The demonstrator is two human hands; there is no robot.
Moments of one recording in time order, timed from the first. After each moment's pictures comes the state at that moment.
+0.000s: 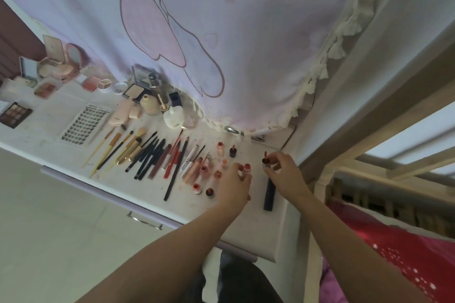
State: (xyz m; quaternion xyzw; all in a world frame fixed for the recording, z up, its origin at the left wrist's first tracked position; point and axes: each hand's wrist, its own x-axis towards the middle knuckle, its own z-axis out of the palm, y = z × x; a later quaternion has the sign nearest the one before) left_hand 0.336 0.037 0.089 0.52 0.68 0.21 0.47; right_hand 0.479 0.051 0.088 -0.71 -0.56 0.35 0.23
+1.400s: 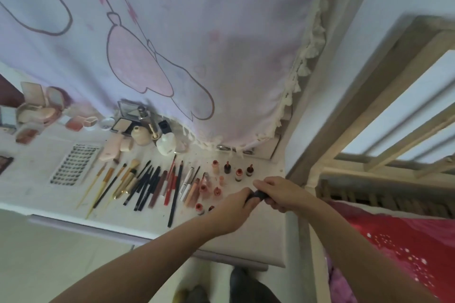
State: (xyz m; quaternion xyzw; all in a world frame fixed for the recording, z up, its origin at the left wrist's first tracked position) left_hand 0.301 0.033 0.141 0.75 0.45 0.01 0.48; right_hand 0.454 0.023 0.164 -0.68 -0.44 0.57 0.13
